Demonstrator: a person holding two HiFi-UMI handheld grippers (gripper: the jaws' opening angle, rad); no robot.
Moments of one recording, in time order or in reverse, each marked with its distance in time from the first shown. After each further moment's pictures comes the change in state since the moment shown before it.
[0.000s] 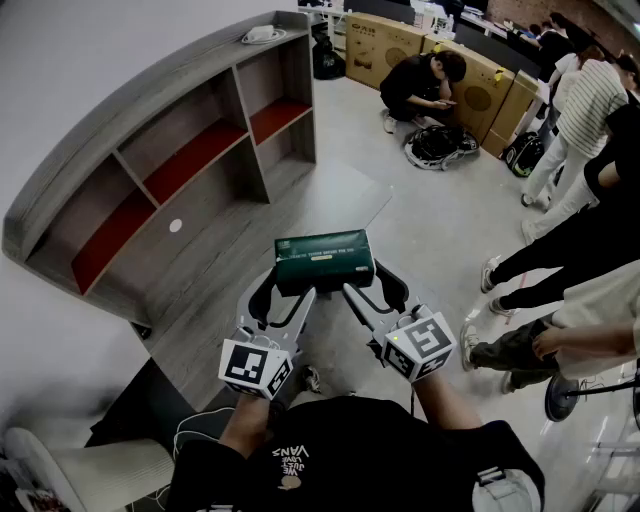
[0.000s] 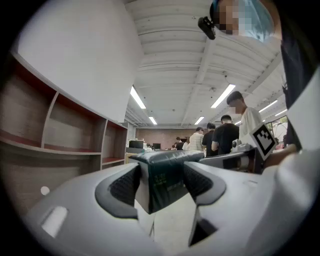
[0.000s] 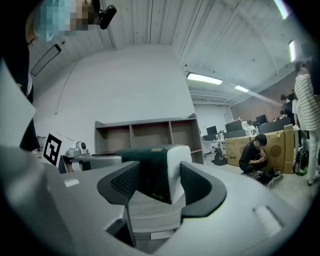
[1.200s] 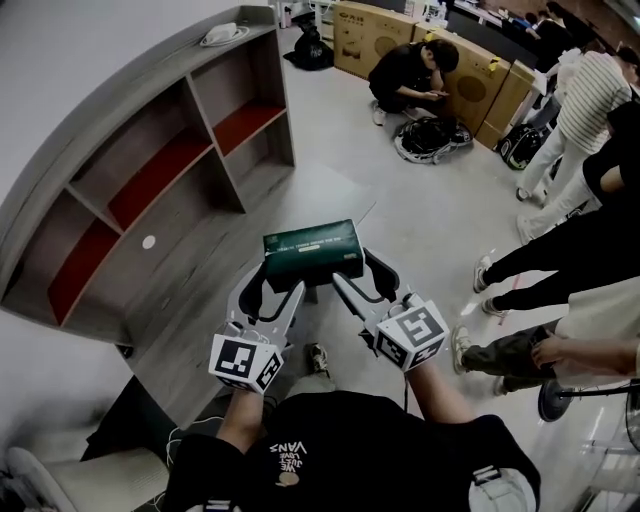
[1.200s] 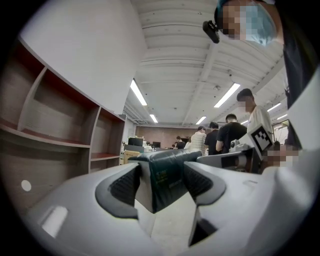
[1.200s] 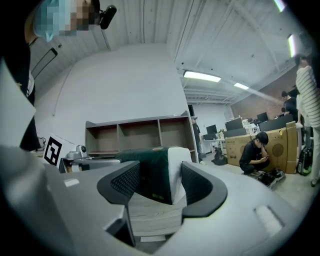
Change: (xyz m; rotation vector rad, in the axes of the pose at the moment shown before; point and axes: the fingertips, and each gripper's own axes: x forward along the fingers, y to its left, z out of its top) left arm 0.100 0.012 -0.025 -0.046 0.012 -0.006; right arm 0.042 -0.096 -0.001 0.020 0.008 0.014
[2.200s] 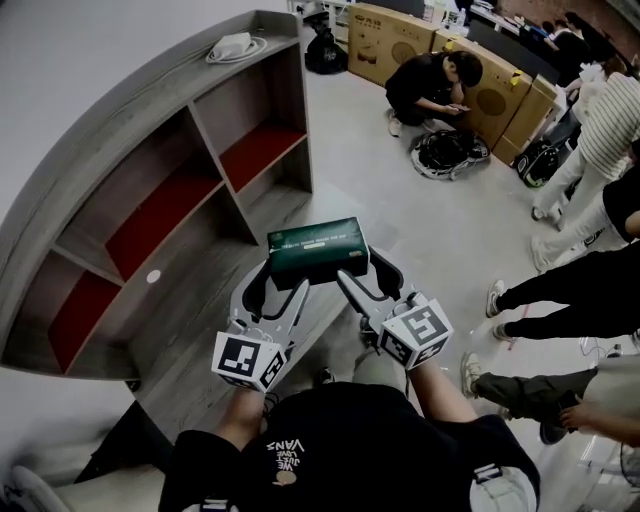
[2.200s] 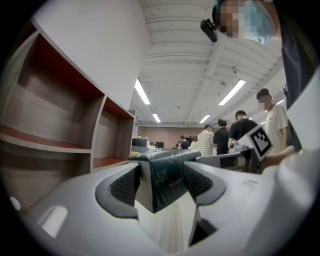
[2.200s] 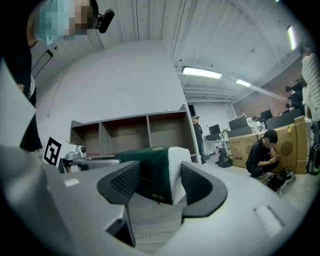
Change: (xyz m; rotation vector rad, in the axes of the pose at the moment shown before) left arm 0.080 0.094 0.001 0.025 -0.001 0.017; right arm 0.116 -0.055 0.009 0.014 -0.027 0.019
